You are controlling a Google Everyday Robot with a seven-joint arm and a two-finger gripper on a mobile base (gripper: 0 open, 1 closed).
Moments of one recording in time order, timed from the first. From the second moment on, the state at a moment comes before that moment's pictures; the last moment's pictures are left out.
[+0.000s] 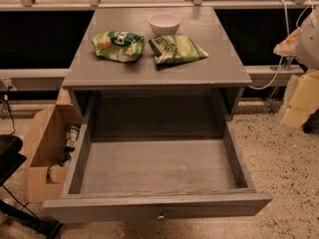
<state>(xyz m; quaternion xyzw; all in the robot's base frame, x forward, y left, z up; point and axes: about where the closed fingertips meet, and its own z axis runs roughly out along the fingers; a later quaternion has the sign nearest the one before) 0.438 -0.217 0.977 -0.60 0.78 -0.03 0.16</state>
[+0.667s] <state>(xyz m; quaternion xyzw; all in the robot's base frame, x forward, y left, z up) 0.454 -0.219 0.970 -0.60 0.78 -0.04 0.19</state>
